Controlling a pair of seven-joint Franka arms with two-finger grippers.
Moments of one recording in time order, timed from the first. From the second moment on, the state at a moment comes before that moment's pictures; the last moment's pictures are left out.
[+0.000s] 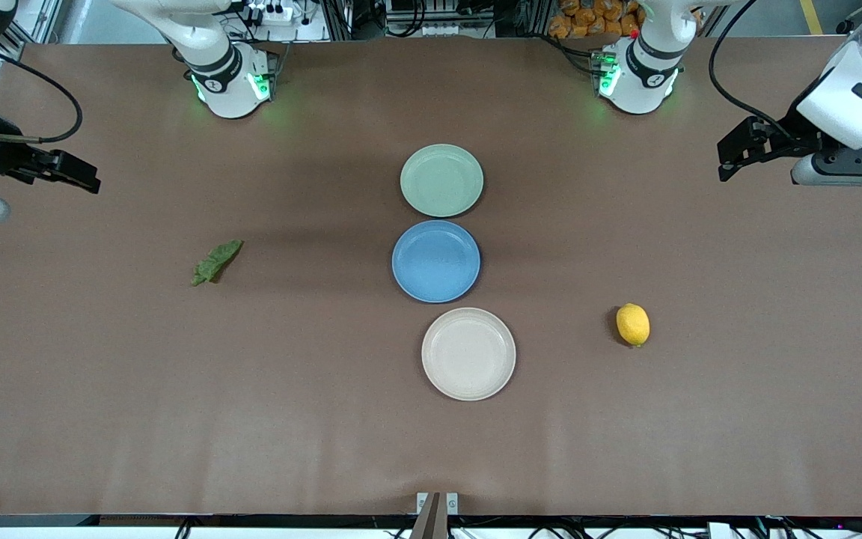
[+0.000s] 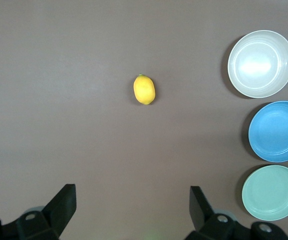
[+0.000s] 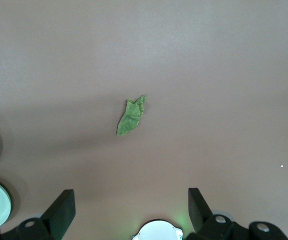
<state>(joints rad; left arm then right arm) 0.03 0.00 -0.23 -1.48 0.01 1.49 -0.15 -0.05 0.02 0.08 -1.53 -0.04 1.39 0.18</state>
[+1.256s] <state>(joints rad) 0.03 0.00 -0.23 -1.48 0.01 1.49 -0.15 -0.07 0.08 0.07 -1.46 -0.03 1.40 0.18</state>
